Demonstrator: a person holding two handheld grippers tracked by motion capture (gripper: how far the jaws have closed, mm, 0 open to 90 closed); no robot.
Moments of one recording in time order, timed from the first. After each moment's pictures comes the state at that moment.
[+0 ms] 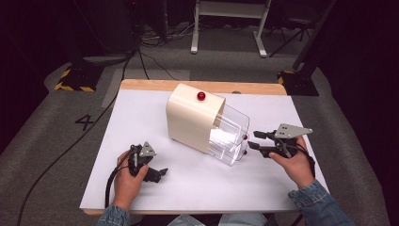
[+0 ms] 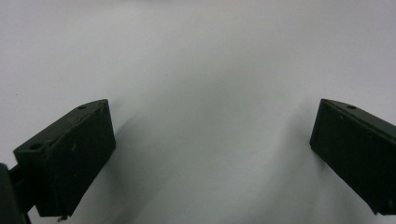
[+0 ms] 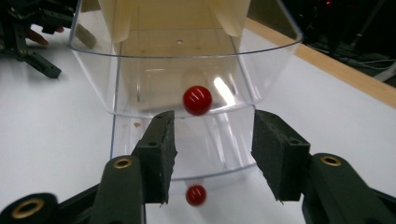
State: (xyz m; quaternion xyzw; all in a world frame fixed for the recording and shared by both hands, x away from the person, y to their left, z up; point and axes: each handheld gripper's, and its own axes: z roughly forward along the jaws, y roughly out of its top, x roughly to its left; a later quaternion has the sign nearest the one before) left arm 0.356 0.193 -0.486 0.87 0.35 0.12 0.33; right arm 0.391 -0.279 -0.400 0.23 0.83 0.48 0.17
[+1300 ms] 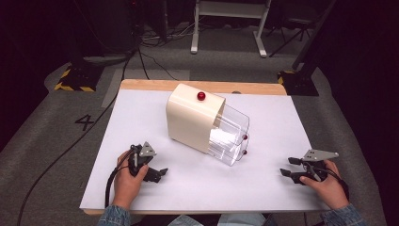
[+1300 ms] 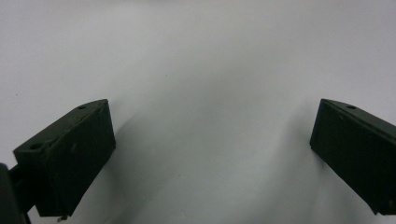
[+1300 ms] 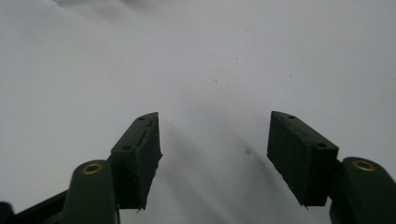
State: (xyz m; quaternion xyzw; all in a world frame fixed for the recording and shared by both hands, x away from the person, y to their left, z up) left arm 0.356 0.193 -0.486 0.87 0.35 0.12 0.33; right arm 0.353 -0.385 -0.470 0.35 0.85 0.36 0.14
